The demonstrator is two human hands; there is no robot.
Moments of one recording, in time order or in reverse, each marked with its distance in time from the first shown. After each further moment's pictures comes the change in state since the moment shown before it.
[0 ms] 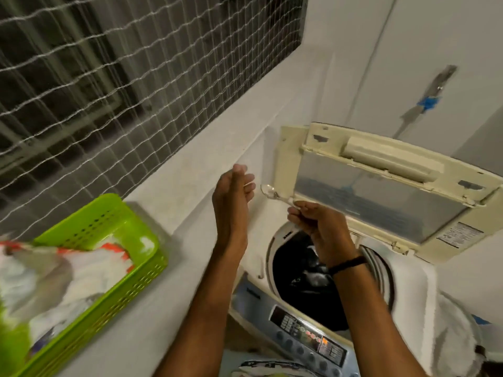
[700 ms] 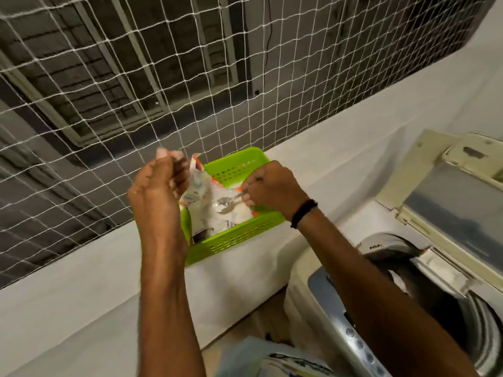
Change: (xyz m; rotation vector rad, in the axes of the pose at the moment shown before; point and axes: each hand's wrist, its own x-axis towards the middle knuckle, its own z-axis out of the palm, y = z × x) left_hand -0.088 0.122 -0.249 -0.041 0.569 0.362; right_hand -0.097 0.103 0.249 -1.326 -0.758 -0.279
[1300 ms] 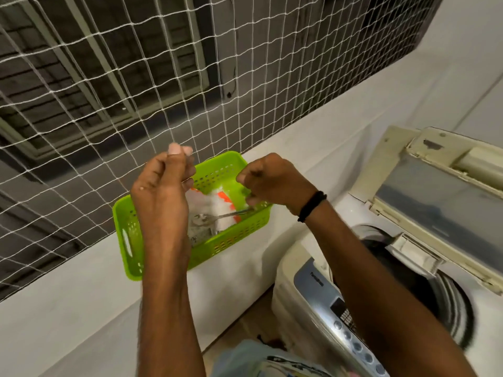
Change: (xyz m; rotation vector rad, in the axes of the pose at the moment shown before) left_hand -0.002 -0.005 0.031 0.065 -0.161 0.016; right_hand -0.010 0.001 -0.037 -0.198 0.084 -0.140
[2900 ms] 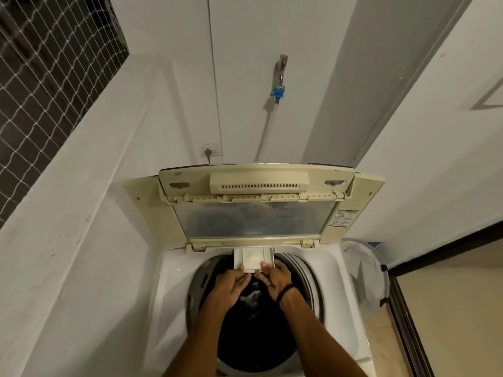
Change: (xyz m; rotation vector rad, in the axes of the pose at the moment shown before) left_hand -0.177 -0.421 0.381 0.329 -0.942 -1.350; right_hand -0.168 0.505 0.009 1.672 1.341 1.093
